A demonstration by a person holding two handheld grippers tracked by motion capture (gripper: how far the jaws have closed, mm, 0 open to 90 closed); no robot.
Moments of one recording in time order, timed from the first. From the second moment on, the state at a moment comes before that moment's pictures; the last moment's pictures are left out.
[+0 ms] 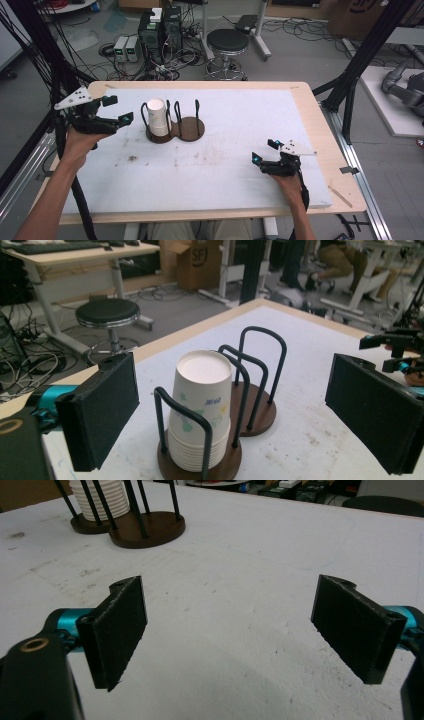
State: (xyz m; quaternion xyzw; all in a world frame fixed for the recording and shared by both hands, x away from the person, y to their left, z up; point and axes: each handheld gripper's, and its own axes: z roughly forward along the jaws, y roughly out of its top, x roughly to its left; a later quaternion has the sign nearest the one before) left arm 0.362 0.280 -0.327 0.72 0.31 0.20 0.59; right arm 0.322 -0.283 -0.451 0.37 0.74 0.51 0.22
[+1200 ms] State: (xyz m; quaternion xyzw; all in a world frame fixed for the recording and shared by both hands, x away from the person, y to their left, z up) left arm 0.476 0.217 -0.305 0.91 0.18 0.08 0.37; right arm 0.321 -0.283 -0.451 0.37 0.75 0.51 0.22
